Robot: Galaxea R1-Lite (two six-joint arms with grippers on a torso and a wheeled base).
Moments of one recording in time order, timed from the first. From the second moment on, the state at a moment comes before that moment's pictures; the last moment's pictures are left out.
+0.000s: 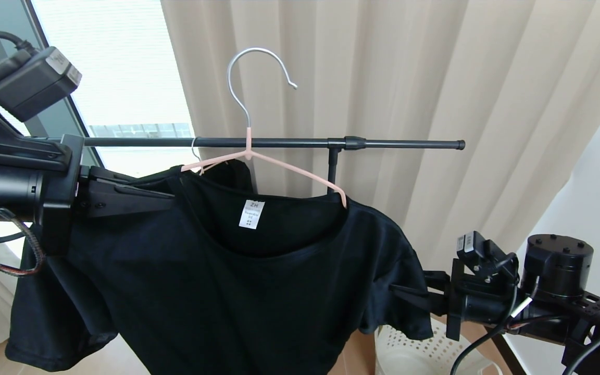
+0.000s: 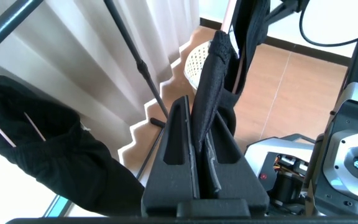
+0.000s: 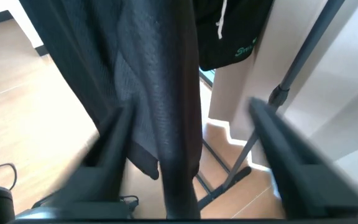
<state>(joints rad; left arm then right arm) -0.19 1.38 -1.27 0.48 -0.70 0.60 0.28 1.88 -0.30 -1.23 0.70 -0.17</state>
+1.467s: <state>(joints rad) -0.10 1.34 -1.19 0.43 -0.71 0.59 0.13 1.88 -0.37 -1.23 0.70 -0.17</state>
